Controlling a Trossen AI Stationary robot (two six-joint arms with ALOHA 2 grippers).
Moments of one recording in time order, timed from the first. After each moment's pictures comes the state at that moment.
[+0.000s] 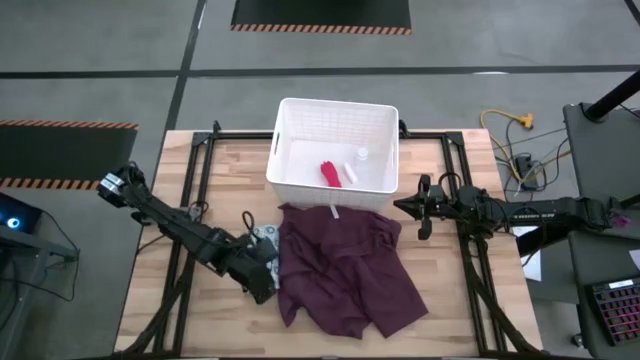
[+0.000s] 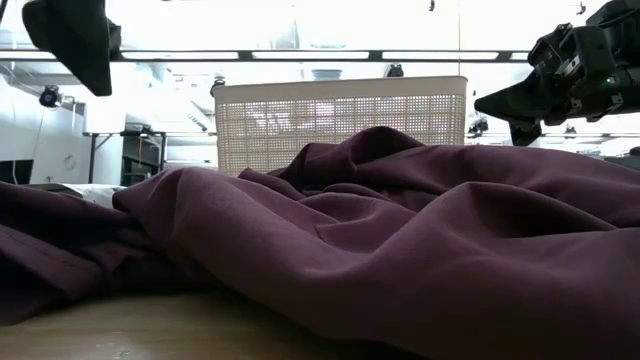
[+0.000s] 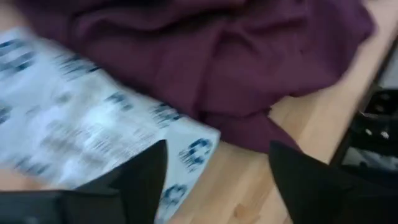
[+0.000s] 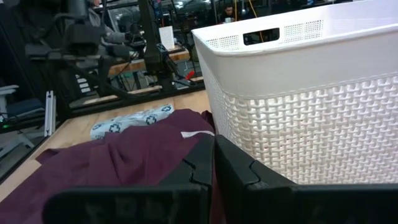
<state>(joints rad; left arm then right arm) -0.55 1.42 1.16 -0.87 -0.17 -1.12 -0.11 0.45 0.01 0.39 0.03 0.21</state>
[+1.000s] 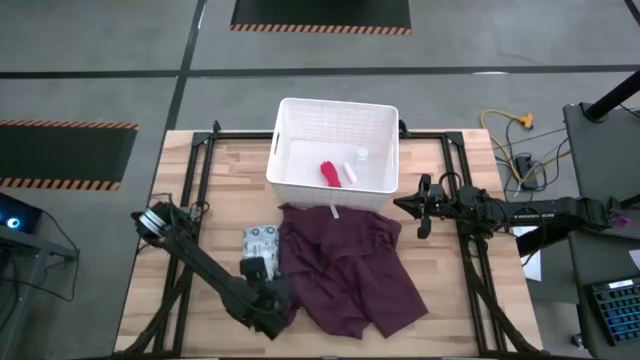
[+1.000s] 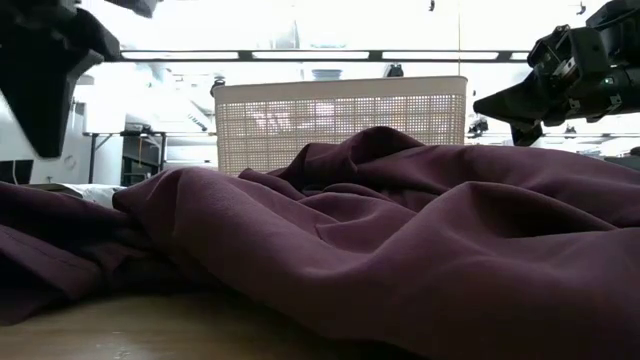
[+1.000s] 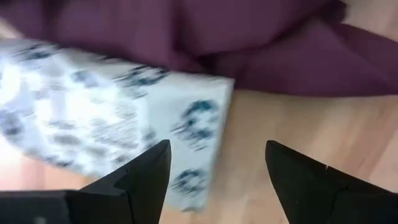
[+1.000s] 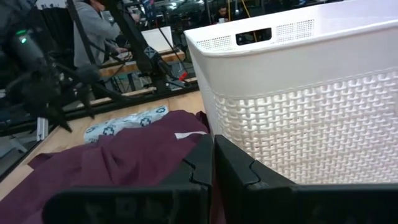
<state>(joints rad) -0.69 1.88 1.48 -1.21 -0.21 -0.94 -0.11 0.45 0.01 0.39 0.06 0.22</state>
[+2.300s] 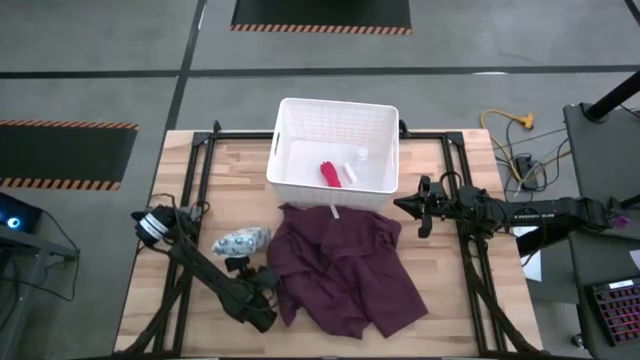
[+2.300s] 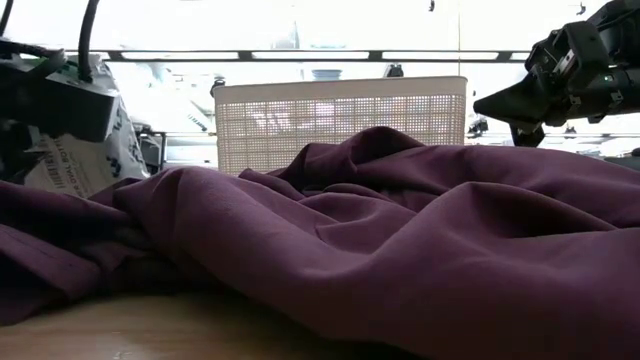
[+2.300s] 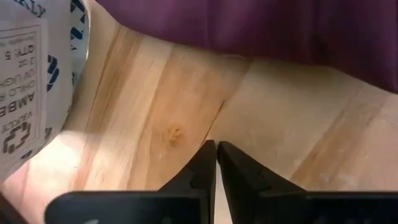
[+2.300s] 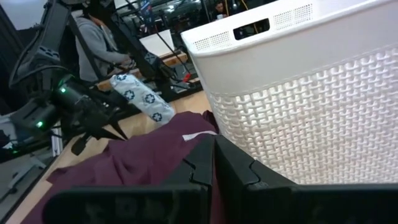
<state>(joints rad) -0.72 1.94 1.18 -1.04 -0.29 -1.21 -0.11 0.45 0.01 0.39 0.05 0.34</state>
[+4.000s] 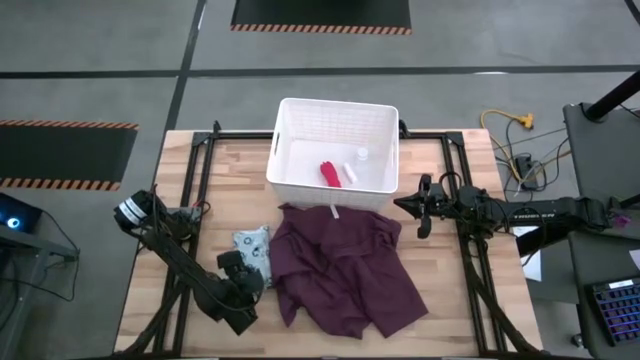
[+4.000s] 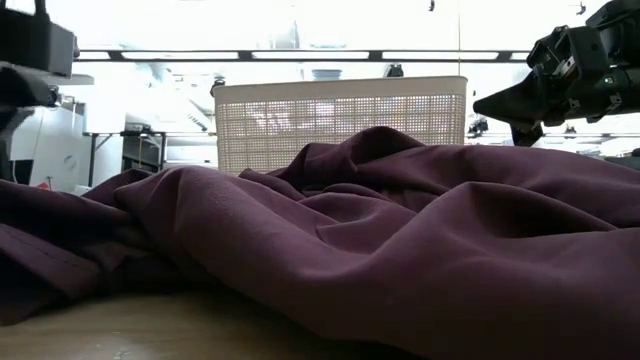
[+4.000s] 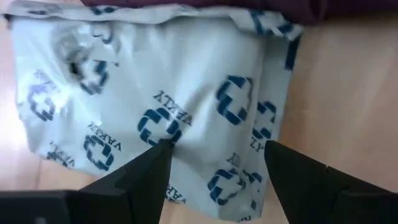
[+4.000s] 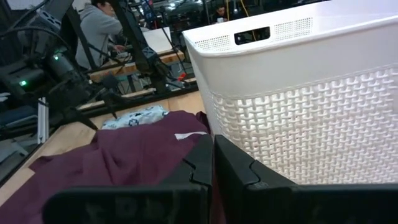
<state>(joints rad) -0.82 1.71 1.08 -1.01 -0.33 -1.12 -0.11 0.45 0.01 0.39 0.06 0.24</state>
